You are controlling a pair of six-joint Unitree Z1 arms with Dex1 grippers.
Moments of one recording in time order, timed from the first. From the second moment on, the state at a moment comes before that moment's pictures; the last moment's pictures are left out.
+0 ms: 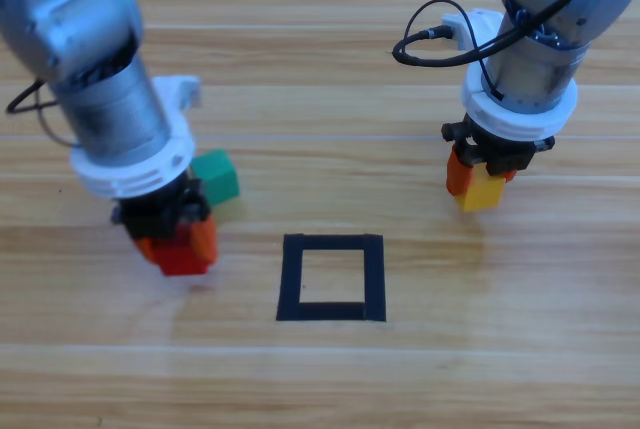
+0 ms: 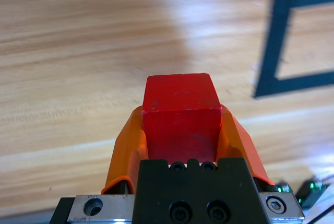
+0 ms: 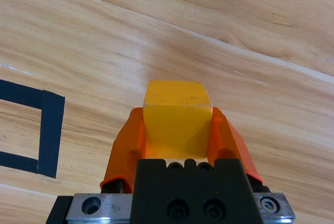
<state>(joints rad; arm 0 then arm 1) -0.59 1.99 -1.38 0.89 -0.12 -0.60 0.69 2.23 -1.70 0.88 -0.03 0.39</state>
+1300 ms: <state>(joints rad) -0.90 2.24 -1.87 1.14 0.05 -0.96 0.69 2.23 -1.68 0.88 -0.06 0.39</state>
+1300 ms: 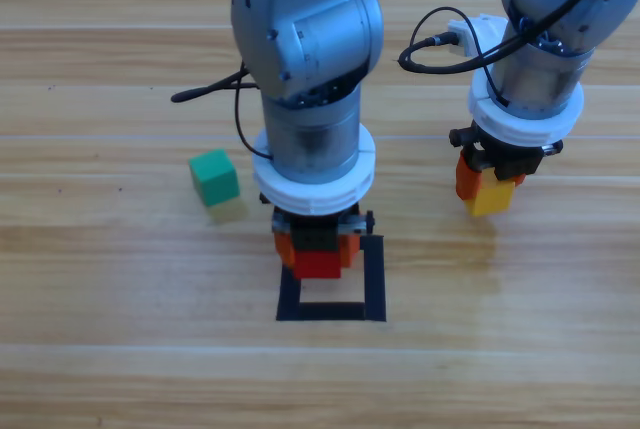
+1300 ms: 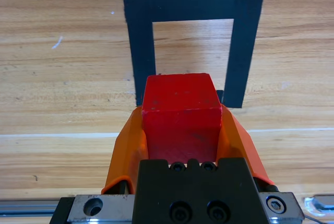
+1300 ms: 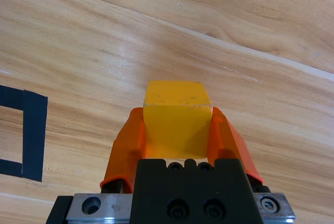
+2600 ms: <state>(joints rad) -0.95 2.32 -1.90 1.14 0.06 -0.95 0.69 2.22 -1.64 0.86 -0.06 0.39</state>
